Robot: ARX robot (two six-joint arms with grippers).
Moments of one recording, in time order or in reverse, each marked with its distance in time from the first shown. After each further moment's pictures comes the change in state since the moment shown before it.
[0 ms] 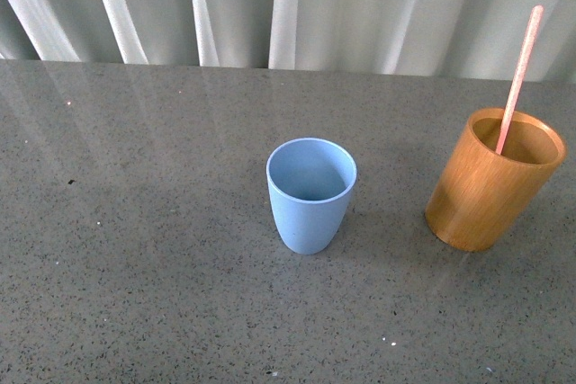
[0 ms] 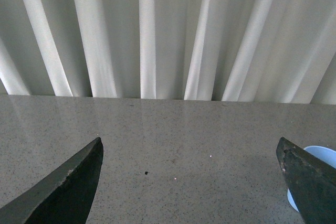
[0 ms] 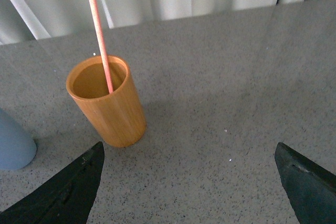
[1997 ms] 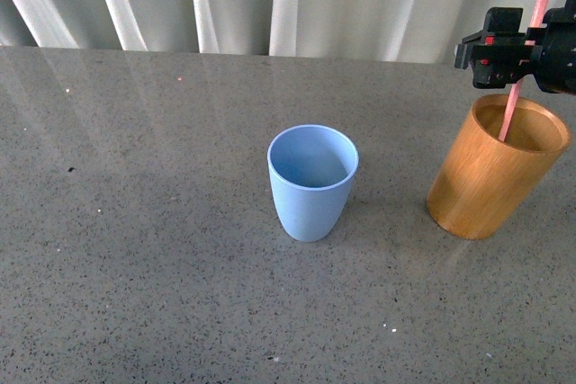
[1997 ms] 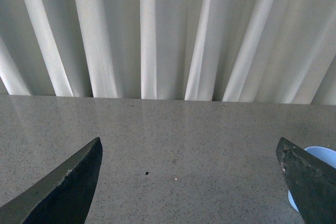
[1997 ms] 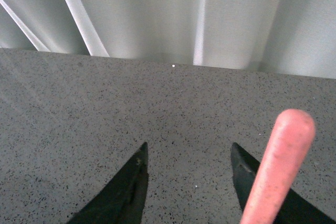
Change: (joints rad) left arm 0.000 0.000 0.000 0.000 0.000 0.000; right arm 0.193 1.573 0.648 0.966 -0.121 -0.053
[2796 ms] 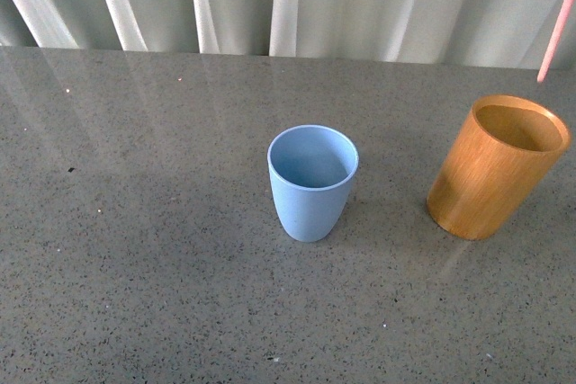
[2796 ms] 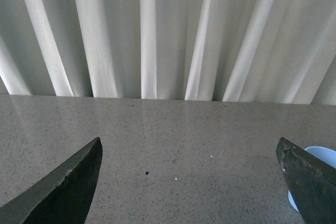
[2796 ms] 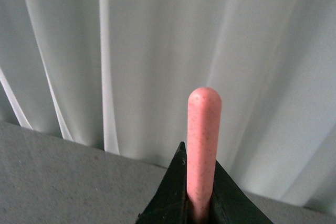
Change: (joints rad) left arm 0.000 0.000 0.000 0.000 0.000 0.000; right arm 0.079 -0.463 -0.028 -0.087 0.064 -0.146
